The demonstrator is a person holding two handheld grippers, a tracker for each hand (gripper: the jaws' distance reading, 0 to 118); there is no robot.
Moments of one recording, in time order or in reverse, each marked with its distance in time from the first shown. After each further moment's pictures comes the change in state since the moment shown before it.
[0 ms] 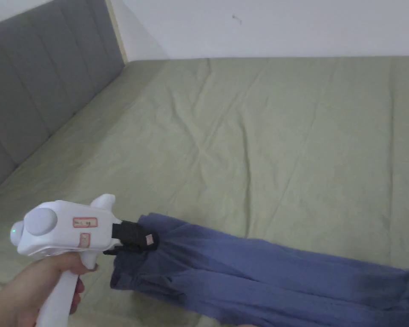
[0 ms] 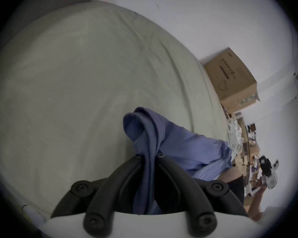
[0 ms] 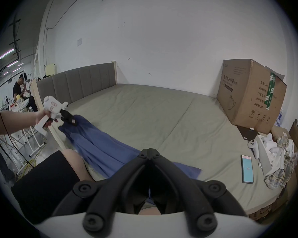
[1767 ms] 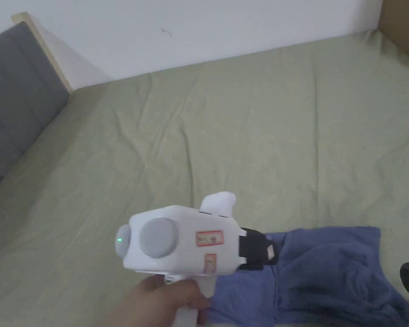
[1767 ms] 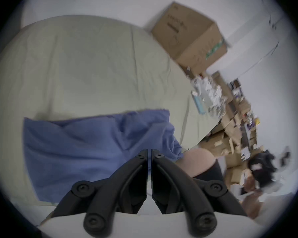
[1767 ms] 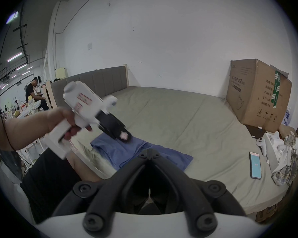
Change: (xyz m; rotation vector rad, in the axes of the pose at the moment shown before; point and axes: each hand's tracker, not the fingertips) left arm 0.262 -0.067 -0.075 -0.137 -0.207 -0.320; right arm 0.000 0.011 -0.020 0.030 0.098 -0.007
